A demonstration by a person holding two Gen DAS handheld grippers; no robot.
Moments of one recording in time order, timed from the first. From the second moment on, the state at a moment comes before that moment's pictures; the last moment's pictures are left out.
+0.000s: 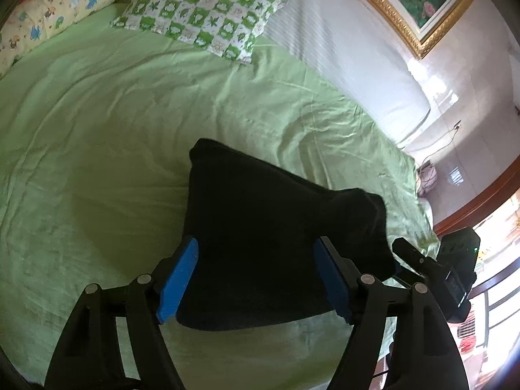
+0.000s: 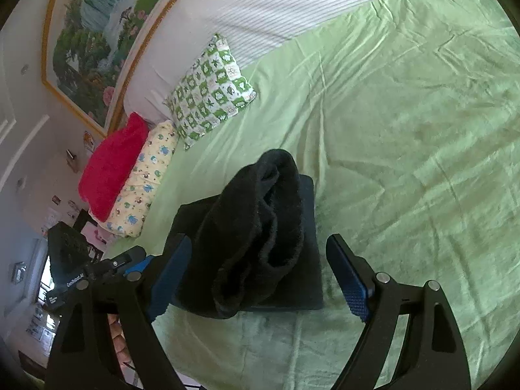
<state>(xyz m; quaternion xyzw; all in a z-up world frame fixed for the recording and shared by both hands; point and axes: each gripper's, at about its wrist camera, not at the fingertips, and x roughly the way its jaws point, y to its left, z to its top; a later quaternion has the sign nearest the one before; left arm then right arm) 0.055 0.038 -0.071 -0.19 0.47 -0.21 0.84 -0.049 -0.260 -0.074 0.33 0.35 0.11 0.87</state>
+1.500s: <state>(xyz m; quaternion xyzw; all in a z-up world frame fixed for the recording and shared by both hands) 0.080 0.037 -0.085 -0.21 0.47 -0.25 0.82 -0.035 -0.247 -0.084 0.36 0.37 0.18 0.84</state>
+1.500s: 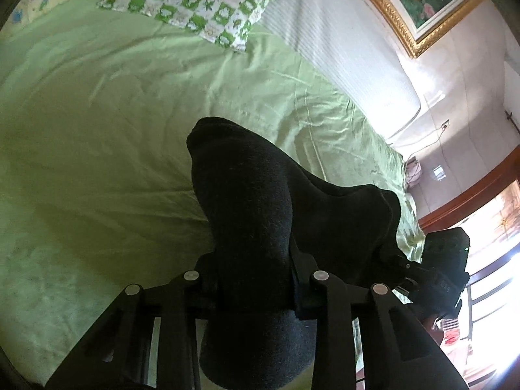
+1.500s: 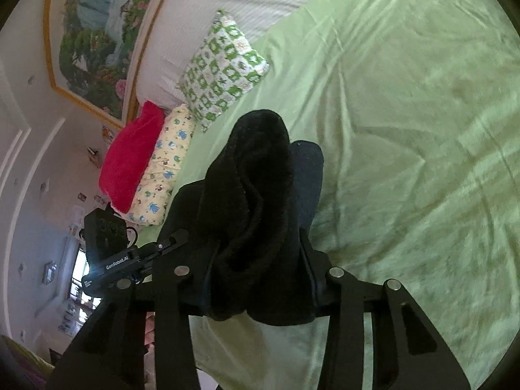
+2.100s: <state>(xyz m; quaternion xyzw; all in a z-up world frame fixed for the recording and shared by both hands) 0.076 0.102 -0.034 -0.22 0.41 -0.18 0.87 0.017 -0.181 -0.032 0.30 0.34 0.22 0.86</state>
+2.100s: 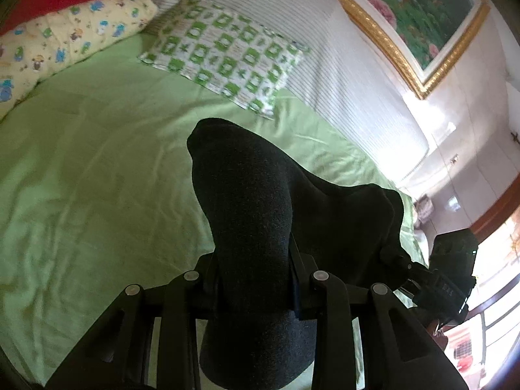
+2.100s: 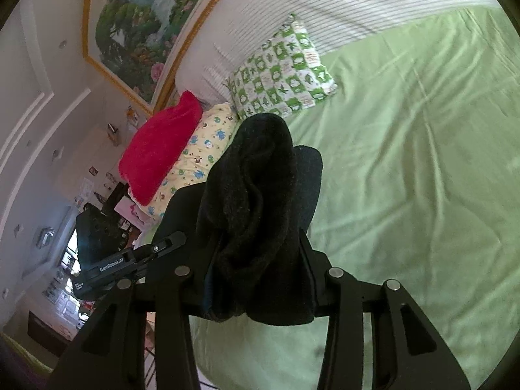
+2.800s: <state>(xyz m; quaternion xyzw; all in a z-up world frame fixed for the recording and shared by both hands) 0.165 0.131 -0.073 -0.21 0.44 -0.11 0.87 0.135 -0.138 -0.069 0.24 0.38 0.23 0.86</state>
